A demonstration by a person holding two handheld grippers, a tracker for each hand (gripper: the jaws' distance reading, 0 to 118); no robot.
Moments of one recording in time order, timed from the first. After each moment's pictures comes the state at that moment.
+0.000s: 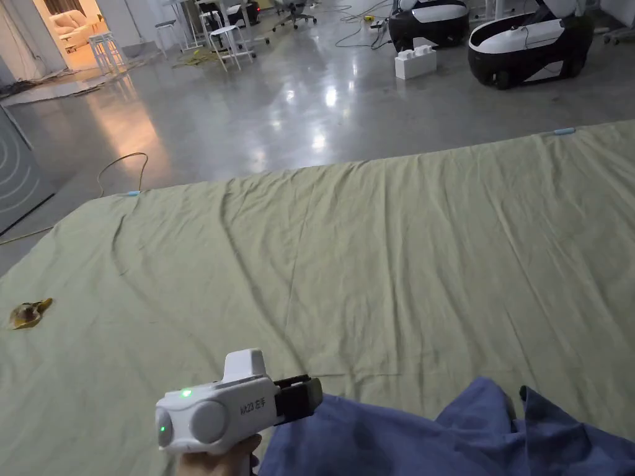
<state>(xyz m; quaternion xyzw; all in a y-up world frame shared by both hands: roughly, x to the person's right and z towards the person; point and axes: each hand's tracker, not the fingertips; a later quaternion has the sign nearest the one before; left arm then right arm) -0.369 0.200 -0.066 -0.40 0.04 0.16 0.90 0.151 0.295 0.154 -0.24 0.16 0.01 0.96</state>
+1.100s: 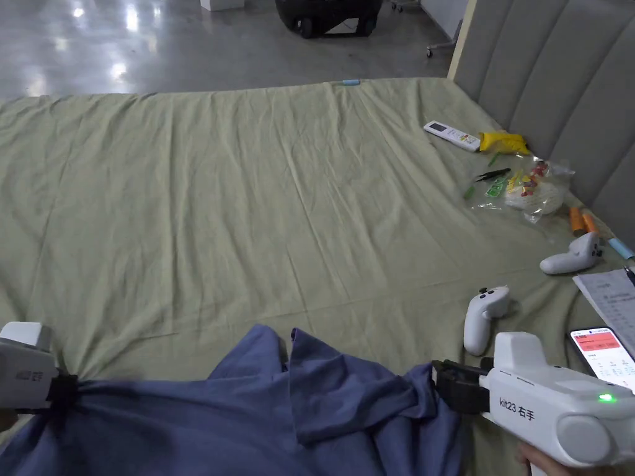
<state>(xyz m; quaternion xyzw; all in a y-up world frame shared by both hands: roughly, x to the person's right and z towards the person) -0.329 0.169 -0.116 -0.55 0.02 0.00 0.83 0.223 0.178 -0.085 -0.39 0.11 0.00 0.91</state>
